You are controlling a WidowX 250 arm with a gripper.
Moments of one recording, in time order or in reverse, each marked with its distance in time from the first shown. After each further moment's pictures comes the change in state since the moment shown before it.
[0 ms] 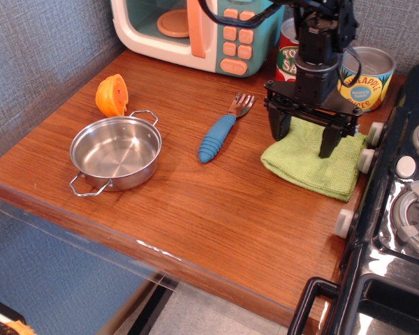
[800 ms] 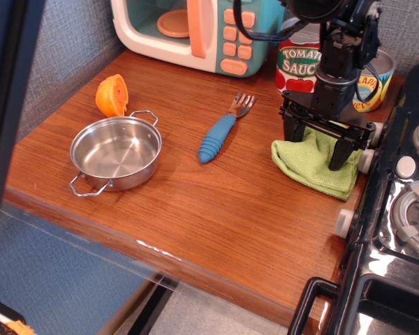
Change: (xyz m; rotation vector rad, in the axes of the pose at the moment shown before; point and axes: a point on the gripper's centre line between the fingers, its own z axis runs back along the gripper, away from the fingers) arm 0.009 -0.005 -0.027 0.071 0.059 -0.054
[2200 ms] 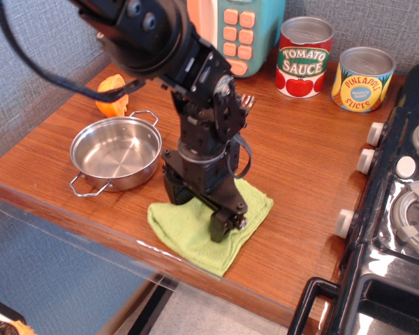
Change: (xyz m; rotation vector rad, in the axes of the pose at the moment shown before) arm -0.173 0.047 0.006 -0.004 0.064 -0.094
